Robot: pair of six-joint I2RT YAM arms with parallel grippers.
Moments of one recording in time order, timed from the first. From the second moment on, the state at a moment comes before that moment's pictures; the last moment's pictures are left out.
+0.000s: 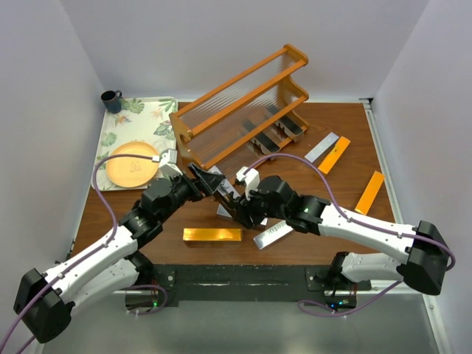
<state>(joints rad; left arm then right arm) -0.67 0.82 0.49 0.16 -0.07 -0.94 1.02 1.19 0.82 -0.24 -0.04 0.22</state>
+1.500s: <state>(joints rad) -0.47 0.74 0.04 0.99 0.21 -1.01 0.67 1.16 0.71 0.14 -0.76 0.35</state>
